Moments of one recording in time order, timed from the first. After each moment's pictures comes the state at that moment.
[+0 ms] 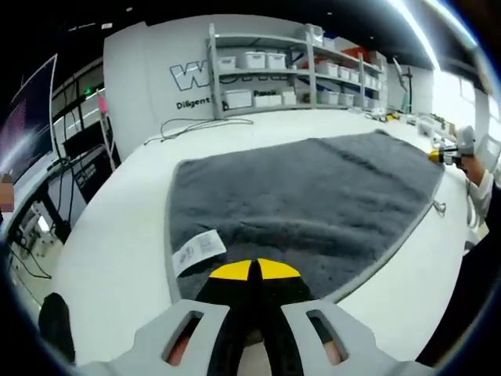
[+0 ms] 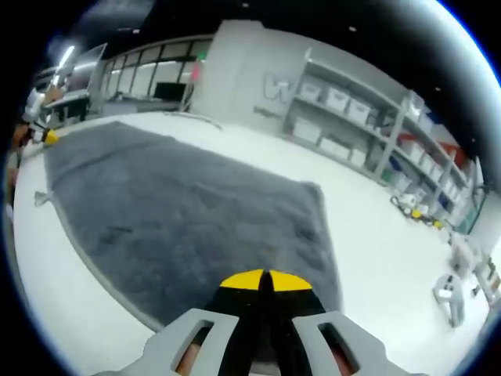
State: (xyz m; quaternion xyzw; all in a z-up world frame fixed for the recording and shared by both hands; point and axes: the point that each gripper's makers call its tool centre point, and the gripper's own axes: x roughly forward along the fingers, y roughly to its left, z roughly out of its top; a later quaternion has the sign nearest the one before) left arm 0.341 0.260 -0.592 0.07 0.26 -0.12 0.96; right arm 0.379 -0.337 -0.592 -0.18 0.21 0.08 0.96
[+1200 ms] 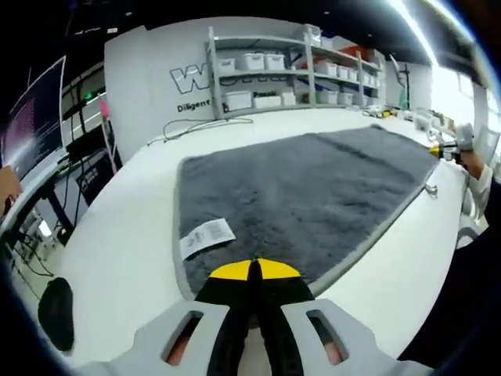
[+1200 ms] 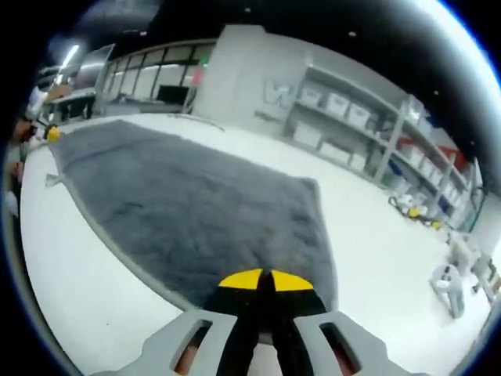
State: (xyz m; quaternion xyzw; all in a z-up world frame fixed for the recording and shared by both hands) left arm 0.316 0.261 -0.594 0.08 0.23 -0.13 0.96; right arm 0.355 -0.347 -0.597 -0.18 0.19 0.09 0.96
